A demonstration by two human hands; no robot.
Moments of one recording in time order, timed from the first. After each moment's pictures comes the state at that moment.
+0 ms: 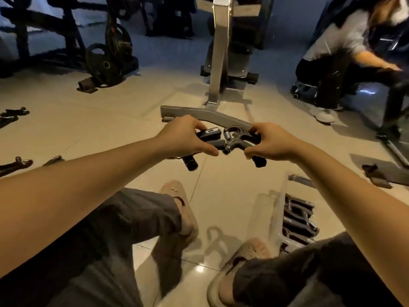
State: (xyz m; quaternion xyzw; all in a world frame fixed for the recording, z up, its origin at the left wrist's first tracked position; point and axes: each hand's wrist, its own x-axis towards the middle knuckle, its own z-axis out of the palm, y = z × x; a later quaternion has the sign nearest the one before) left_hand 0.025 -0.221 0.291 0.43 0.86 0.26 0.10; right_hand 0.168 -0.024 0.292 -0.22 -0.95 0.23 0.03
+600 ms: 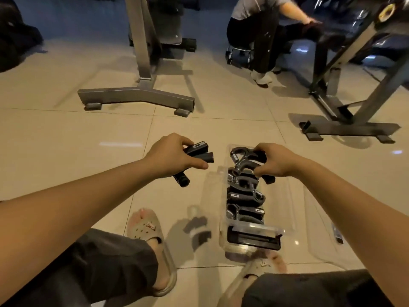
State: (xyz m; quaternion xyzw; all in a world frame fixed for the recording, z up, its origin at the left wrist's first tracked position) left_hand 0.103 -0.072 0.205 0.47 0.82 0.25 0.22; right_hand 0.320 0.127 0.189 -0.38 -0.90 0.21 -0.06
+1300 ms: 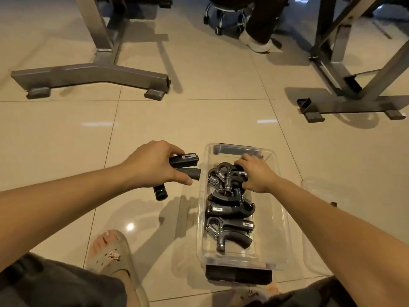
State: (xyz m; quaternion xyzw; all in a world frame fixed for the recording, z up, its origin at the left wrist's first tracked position) left_hand 0.079 0.065 0.142 0.53 0.80 0.11 0.26; right_hand 0.316 0.268 0.007 -0.32 -0.93 0.12 -0.15
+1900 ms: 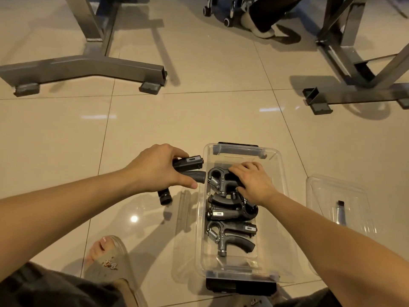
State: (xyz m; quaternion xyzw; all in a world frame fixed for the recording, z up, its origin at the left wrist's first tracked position) left_hand 0.074 0.096 0.119 0.53 0.79 0.11 0.31; right_hand 0.321 0.265 -0.048 -0.28 -0.95 0.06 -0.11
